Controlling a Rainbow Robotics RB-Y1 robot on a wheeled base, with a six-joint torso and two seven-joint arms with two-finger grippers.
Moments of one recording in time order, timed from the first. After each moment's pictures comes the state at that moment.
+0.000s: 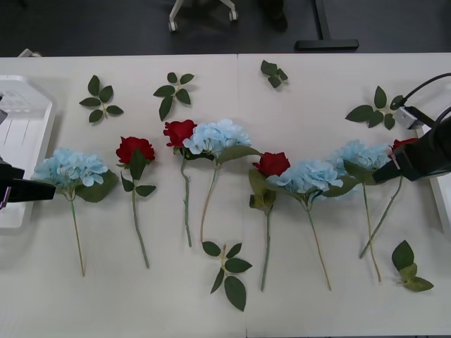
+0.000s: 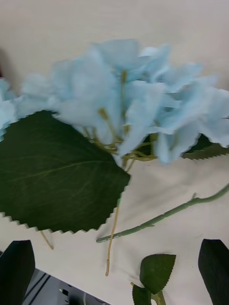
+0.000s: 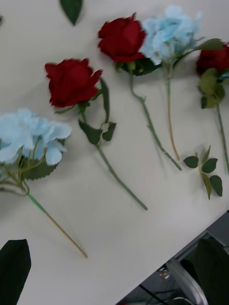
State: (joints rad) right arm -0.47 -0.95 0.15 -1.50 -1.23 1.53 1.61; left arm 0.11 1.00 0.37 -2.09 1.49 1.41 -1.67
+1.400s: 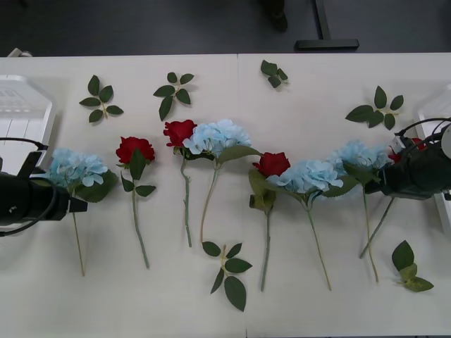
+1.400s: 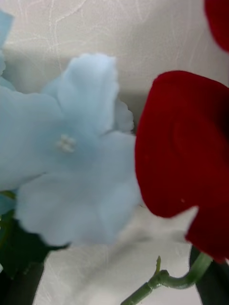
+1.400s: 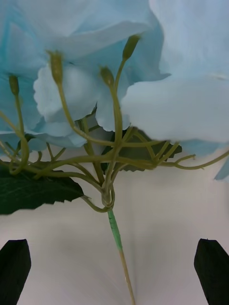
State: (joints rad) right arm -0.47 -0.74 0.15 -1.16 -0.95 1.30 1.56; left arm -0.08 0.82 -0.03 -1.70 0.96 1.22 -1.48
